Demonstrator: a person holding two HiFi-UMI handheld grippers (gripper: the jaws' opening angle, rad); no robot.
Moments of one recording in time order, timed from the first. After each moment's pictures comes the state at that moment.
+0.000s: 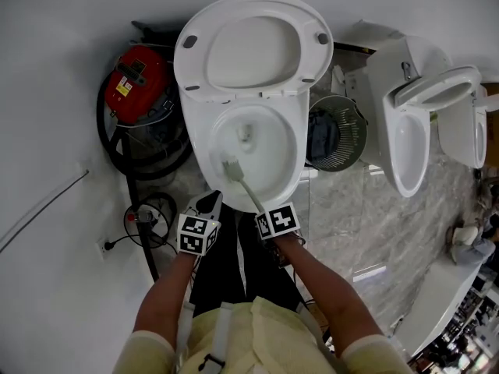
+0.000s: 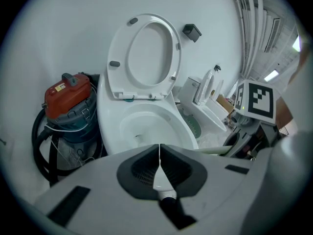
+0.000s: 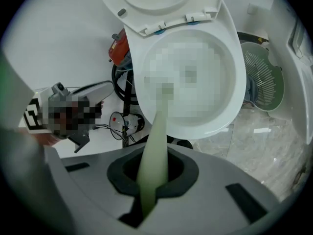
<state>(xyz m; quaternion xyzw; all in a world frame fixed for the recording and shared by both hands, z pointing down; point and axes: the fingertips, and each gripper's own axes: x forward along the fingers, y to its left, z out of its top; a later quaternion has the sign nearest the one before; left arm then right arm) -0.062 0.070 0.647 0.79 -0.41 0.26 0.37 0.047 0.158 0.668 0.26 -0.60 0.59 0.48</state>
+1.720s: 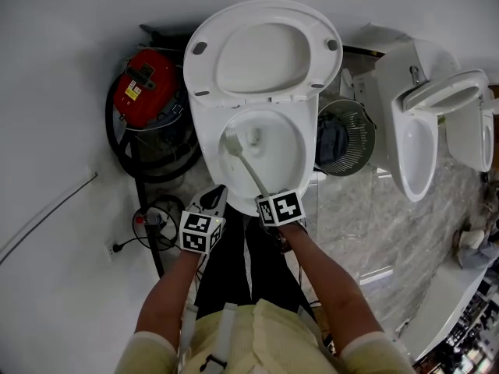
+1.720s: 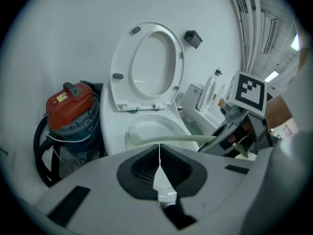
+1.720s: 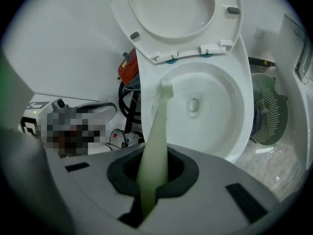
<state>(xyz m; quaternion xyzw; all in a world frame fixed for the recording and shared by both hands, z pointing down) -0.074 0.034 0.627 0.80 -0.43 0.24 0.35 0.017 0.071 0.656 0.29 -0.67 0.53 0.44</state>
